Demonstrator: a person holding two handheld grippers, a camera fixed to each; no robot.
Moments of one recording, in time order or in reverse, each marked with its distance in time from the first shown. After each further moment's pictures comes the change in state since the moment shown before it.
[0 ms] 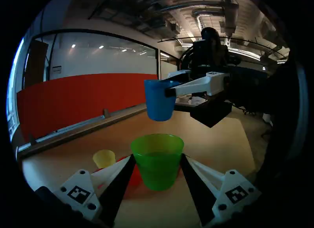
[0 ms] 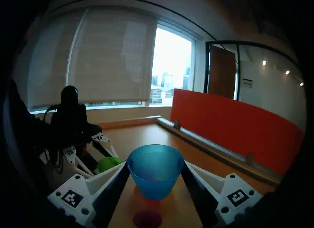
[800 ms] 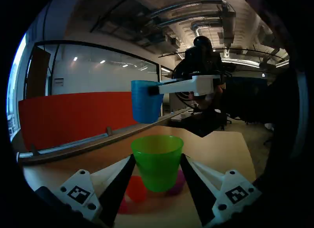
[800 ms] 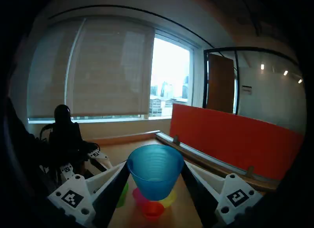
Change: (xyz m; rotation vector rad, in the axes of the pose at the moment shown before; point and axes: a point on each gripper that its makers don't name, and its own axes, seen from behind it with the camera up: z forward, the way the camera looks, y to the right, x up) left arm 0.050 -0.007 -0.004 0.018 0.146 0.015; right arm 0.071 0.013 0.022 -0.007 0.095 0.021
